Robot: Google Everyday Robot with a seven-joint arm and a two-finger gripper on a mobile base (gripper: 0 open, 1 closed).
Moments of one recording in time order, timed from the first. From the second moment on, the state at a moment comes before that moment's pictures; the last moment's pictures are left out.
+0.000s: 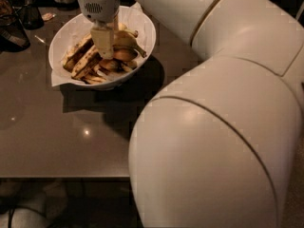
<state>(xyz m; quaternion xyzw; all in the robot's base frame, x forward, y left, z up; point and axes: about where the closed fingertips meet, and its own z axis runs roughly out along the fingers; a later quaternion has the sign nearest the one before) 0.630 0.093 0.947 -0.65 0.75 -0.07 0.08</state>
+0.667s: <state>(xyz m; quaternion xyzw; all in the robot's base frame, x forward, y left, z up) 0.630 0.093 0.947 -0.65 0.75 -0.07 0.08</state>
